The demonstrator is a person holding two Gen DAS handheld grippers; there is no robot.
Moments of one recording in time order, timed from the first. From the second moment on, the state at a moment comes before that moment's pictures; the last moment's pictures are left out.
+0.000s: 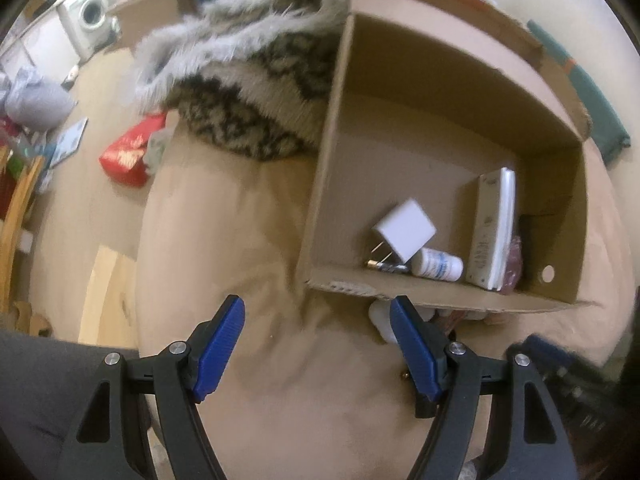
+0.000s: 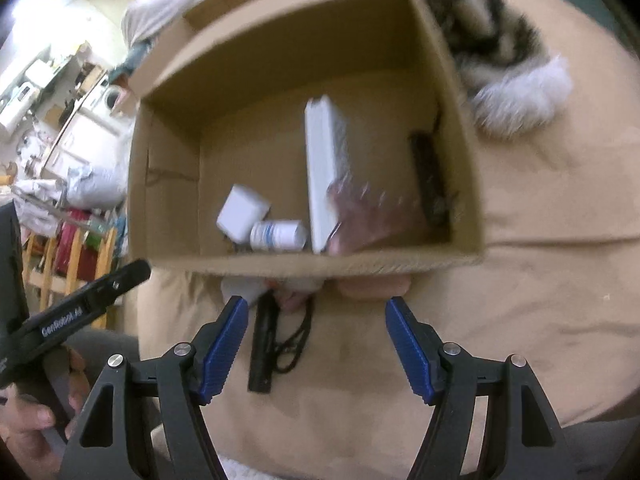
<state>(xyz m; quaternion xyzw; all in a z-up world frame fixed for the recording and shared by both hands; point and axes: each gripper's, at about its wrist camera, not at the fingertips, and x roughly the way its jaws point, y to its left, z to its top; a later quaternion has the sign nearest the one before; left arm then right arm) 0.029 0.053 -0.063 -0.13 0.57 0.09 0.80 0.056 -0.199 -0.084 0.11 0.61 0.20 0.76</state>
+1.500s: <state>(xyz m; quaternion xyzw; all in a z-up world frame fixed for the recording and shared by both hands) 0.028 -0.012 -0.135 -0.15 0.65 0.04 0.74 0.048 -0.237 -0.059 0.15 0.57 0.24 0.77</state>
